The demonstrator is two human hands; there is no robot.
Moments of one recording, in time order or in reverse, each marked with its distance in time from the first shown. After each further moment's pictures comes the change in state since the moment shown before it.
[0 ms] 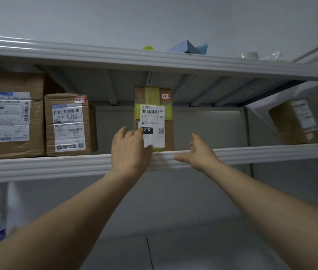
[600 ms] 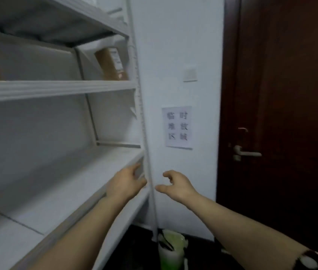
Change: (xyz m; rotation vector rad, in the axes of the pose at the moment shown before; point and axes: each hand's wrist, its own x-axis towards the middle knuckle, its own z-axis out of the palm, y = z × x) left_hand -0.305 0.123 -0.001 -0.753 -1.023 0.470; right_hand -0.435 0.062 -0.059 -0.232 0.319 0.869
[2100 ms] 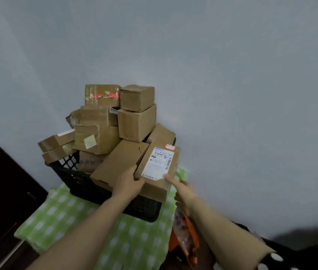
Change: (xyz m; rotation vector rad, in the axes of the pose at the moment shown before) left_hand -0.560 0.761 0.582 -0.235 -1.183 0.959; right_hand -0.763 0.579 -0.512 1.023 1.450 1.062
